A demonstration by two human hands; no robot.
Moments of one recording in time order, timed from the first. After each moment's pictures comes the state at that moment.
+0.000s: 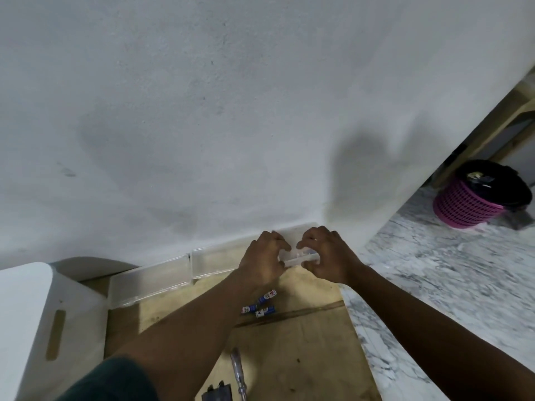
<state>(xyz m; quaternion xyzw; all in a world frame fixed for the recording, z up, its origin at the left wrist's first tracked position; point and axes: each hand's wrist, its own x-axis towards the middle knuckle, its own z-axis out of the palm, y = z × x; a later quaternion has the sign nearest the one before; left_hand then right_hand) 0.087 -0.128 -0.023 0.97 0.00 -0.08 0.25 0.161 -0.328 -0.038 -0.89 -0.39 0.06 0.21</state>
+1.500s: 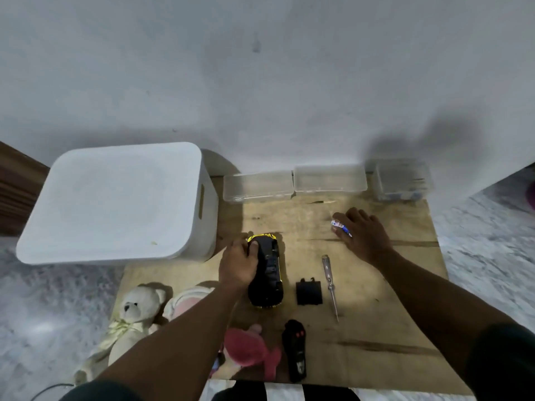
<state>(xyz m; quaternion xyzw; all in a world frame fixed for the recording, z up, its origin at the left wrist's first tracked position) -0.203 0.008 -0.050 0.81 0.45 -0.04 0.38 0.018 -0.226 -0.109 -0.90 -0.44 -0.01 0.06</state>
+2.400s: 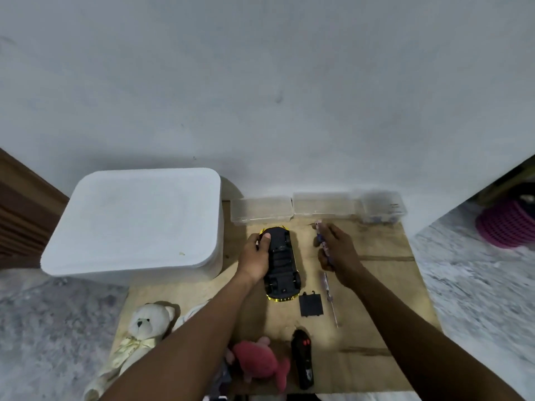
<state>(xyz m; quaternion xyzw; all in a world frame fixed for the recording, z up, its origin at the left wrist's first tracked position) -0.188 0.010 0.014 0.67 0.39 0.02 0.63 -0.082 -0.159 0.024 -0.70 -0.02 0.30 0.65</state>
